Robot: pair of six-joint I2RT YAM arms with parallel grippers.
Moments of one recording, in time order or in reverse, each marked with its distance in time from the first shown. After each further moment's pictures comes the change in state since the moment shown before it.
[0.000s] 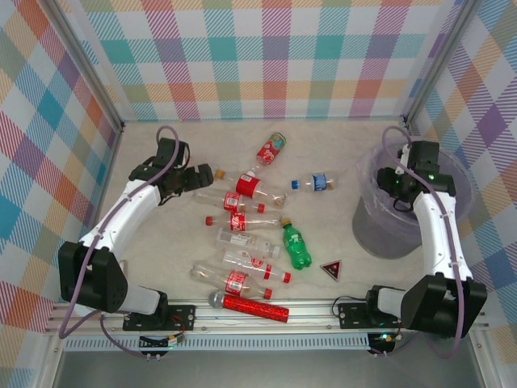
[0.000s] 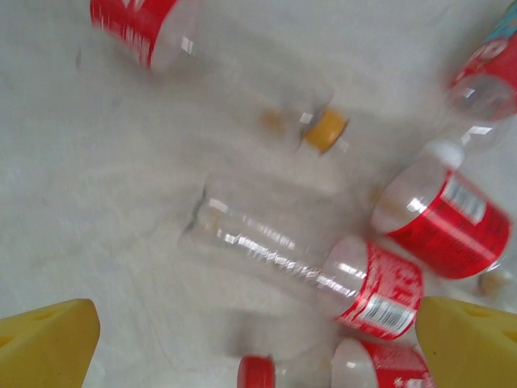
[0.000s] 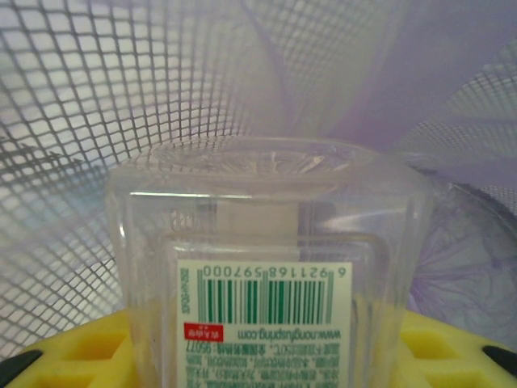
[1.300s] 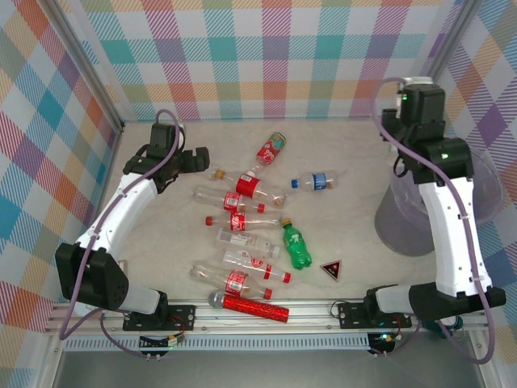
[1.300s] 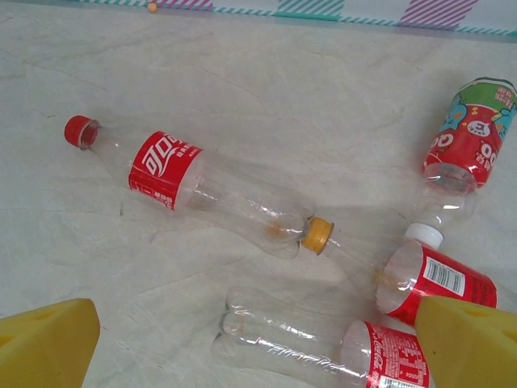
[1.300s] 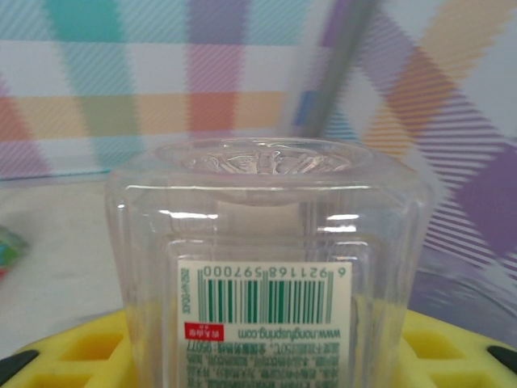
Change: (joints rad) left arm 0.011 0.015 0.157 0.084 -0.081 0.230; right arm 0.282 0.088 0.698 -0.161 0.606 -0.175
